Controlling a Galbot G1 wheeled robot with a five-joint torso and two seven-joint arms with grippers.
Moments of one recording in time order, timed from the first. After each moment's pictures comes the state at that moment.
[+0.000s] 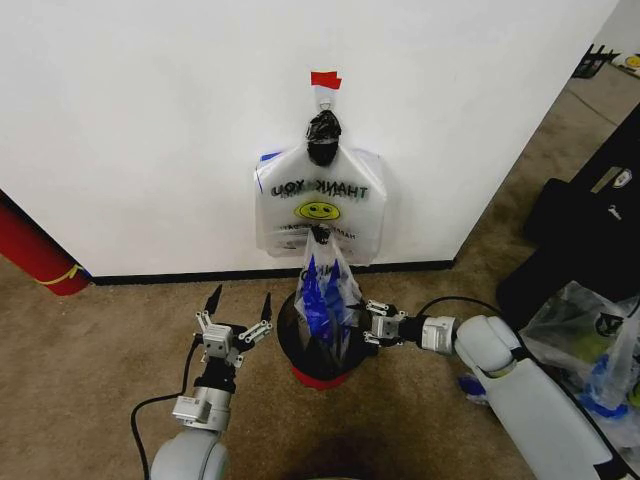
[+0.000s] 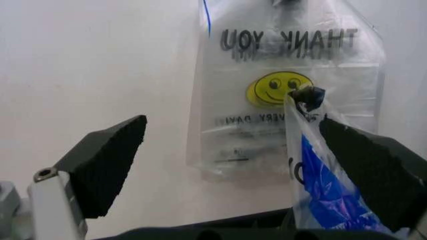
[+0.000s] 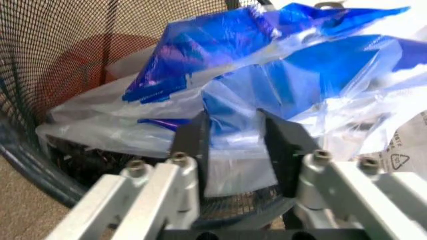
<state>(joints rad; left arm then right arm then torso) 1.53 -1.44 -0.46 -2.03 -0.04 -0.32 0.04 -0.98 1.04 0.27 1.71 -0.31 0.20 -0.87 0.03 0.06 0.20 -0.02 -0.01</state>
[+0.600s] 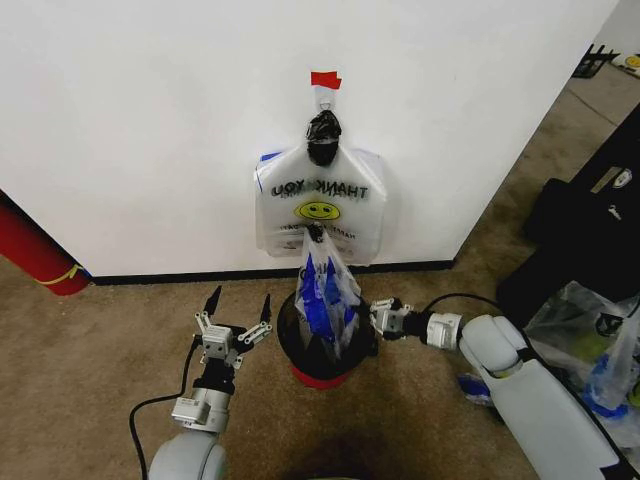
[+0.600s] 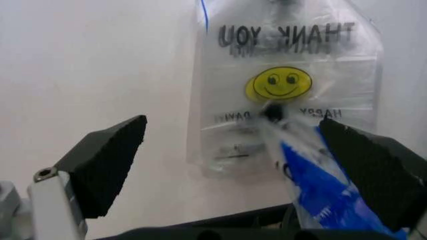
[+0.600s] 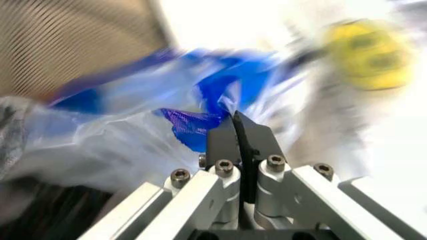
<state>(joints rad) 1.53 -1.41 -0.45 -2.02 -0.04 -0.33 0.04 -1.01 1.06 0.29 1.74 -0.16 0.21 -0.61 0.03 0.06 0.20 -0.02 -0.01</state>
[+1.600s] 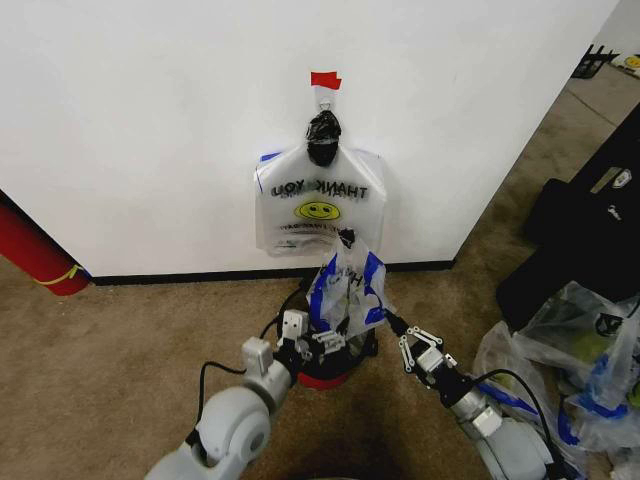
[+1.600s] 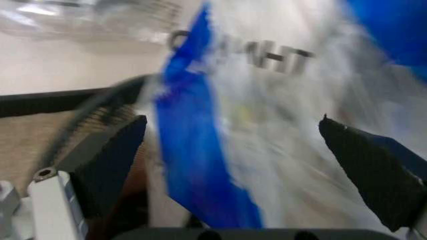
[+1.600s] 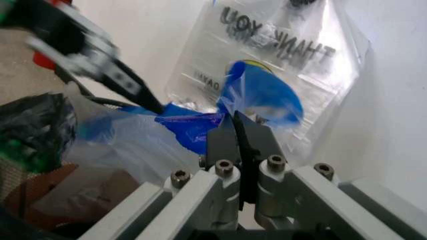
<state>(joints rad) 1.16 -1.17 -0.05 -2.04 -0.59 0.41 -0.24 -1.49 1.19 0.49 1.86 -0.11 0.57 -0.31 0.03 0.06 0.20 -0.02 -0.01</state>
